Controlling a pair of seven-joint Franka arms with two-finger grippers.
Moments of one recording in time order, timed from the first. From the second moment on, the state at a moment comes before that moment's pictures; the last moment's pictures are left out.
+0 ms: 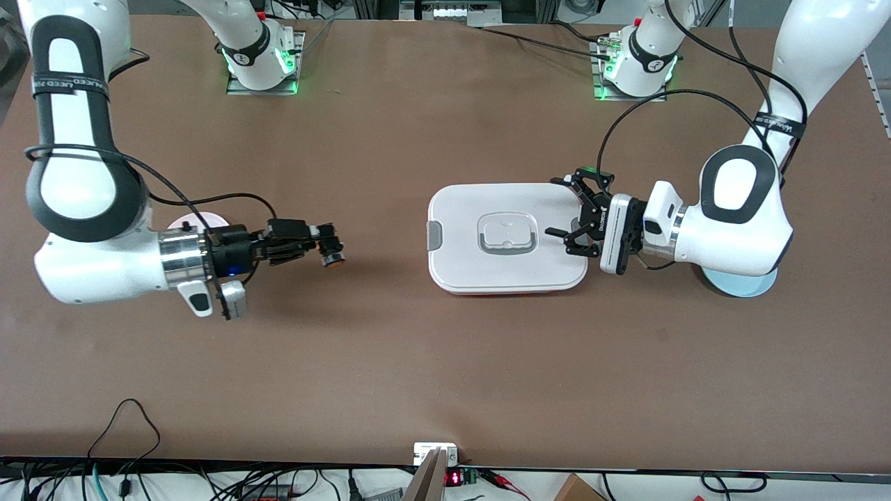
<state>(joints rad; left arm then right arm) 0.48 0.54 -0.78 -1.70 -0.67 1.77 1.11 0.12 0.59 -0.03 -1.31 1.04 1.50 -0.37</state>
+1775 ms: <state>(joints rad) 0.22 0.33 -0.41 -1.31 0.17 1.31 0.11 0.02 0.04 -0.03 -2.06 0.05 1.99 -0.37</state>
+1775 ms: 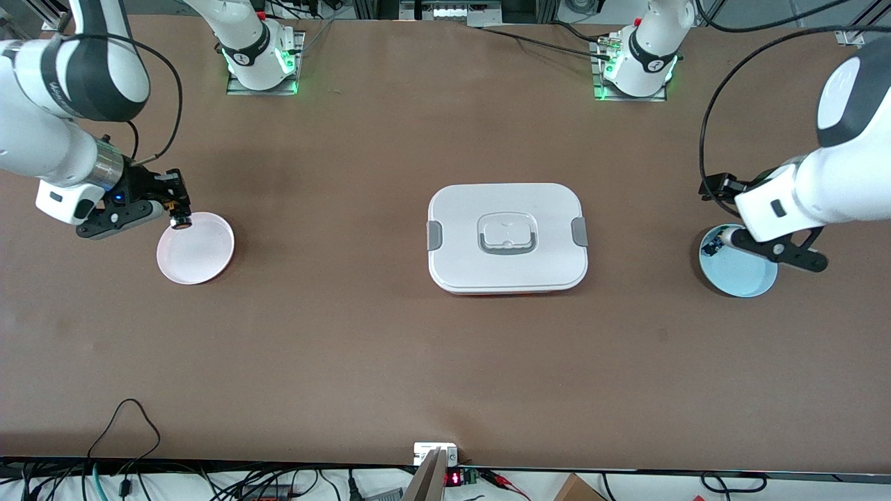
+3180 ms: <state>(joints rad) 0.01 0.03 0.01 -1.60 -0.01 1.52 0.14 -0.07 0.33 -0.04 -2.27 0.05 2.59 -0.36</state>
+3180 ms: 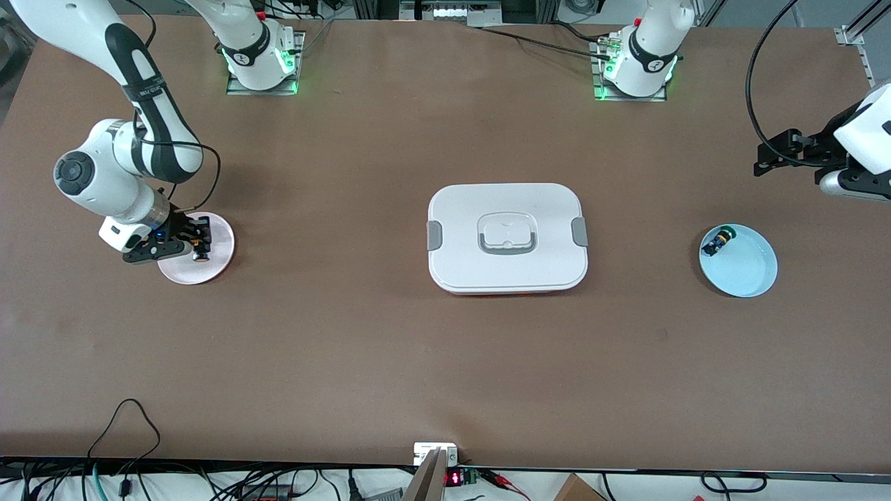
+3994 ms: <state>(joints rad) 0.01 0.03 0.00 -1.60 -0.01 1.52 0.14 -0.08 0.36 -0.04 -2.27 0.05 2.61 -0.36</state>
